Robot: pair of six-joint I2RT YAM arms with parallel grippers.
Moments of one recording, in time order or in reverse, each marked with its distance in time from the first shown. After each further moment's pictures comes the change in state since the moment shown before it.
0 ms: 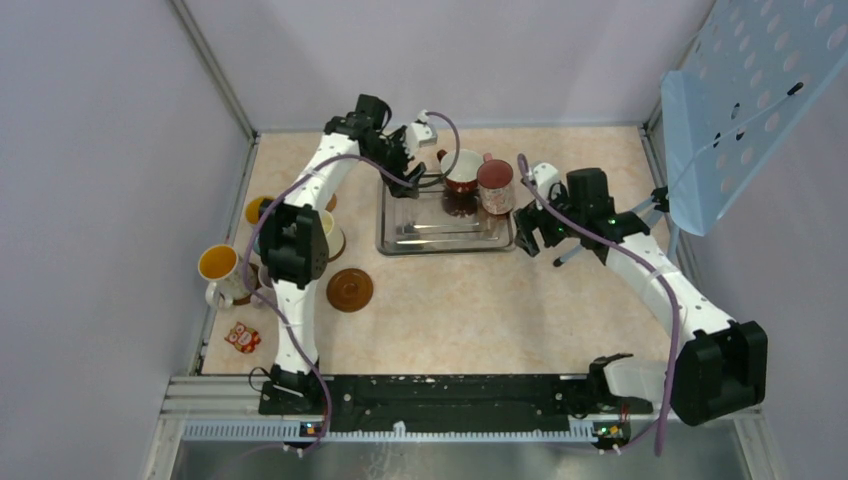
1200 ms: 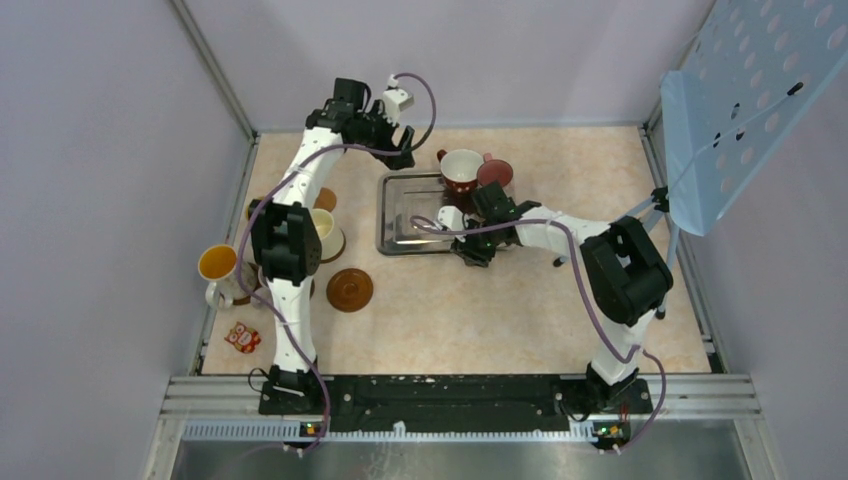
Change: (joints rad) left arm 0.074 0.012 0.052 0.188 -0.018 -0.357; right arm 0.295 0.607 0.193 0.126 -0.050 -0.425
